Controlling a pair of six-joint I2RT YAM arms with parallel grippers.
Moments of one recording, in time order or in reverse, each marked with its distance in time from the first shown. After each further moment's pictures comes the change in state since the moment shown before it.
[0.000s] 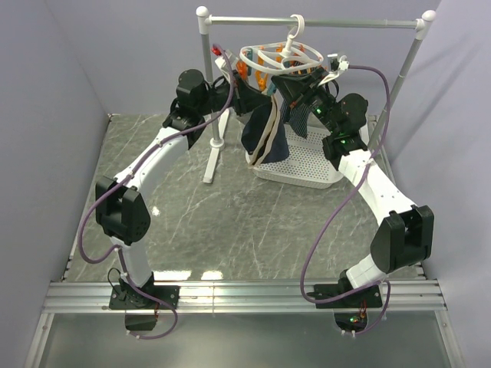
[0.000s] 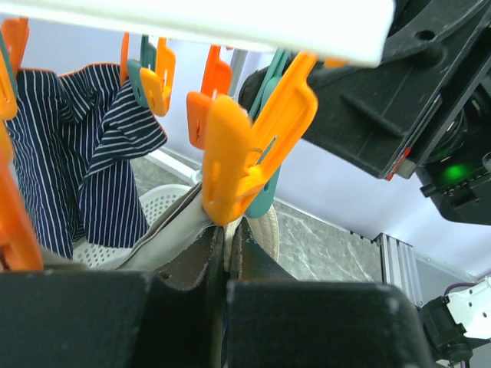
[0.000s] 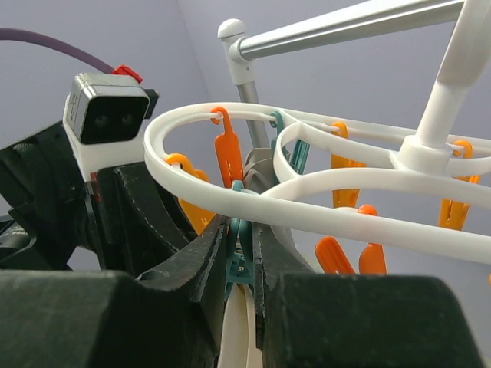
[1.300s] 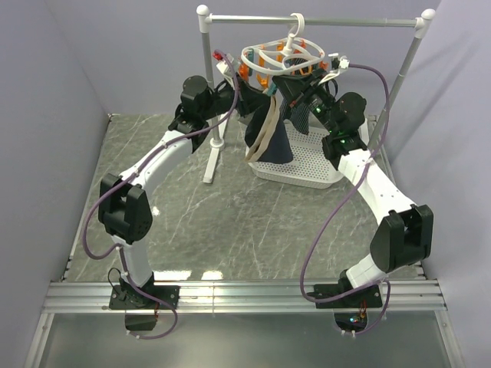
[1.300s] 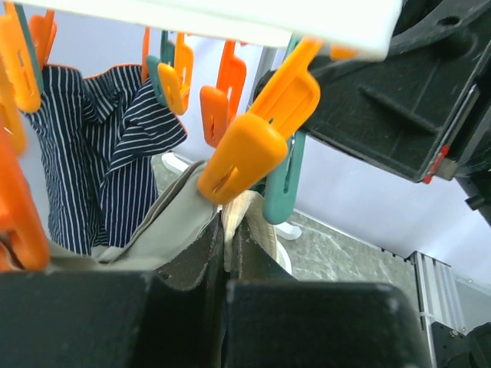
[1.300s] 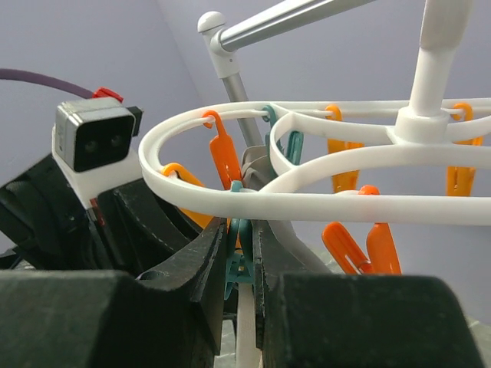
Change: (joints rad) left arm -0.015 0.021 -0.052 0.112 -0.087 0.033; right arm -0.001 0.011 0.007 -0.042 0.048 0.061
